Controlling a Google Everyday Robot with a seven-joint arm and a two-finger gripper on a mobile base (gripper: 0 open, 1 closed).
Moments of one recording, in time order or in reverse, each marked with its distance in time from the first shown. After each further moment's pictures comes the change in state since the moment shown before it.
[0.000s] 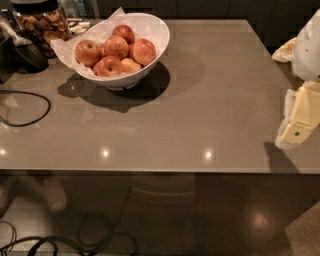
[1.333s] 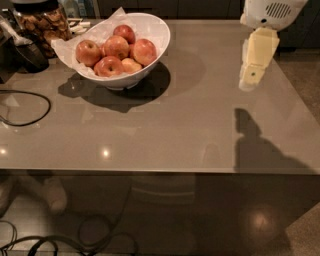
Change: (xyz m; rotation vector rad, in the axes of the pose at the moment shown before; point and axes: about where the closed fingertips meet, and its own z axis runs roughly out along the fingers) arm -0.057 -0.100 0.012 0.009 0.086 -0.039
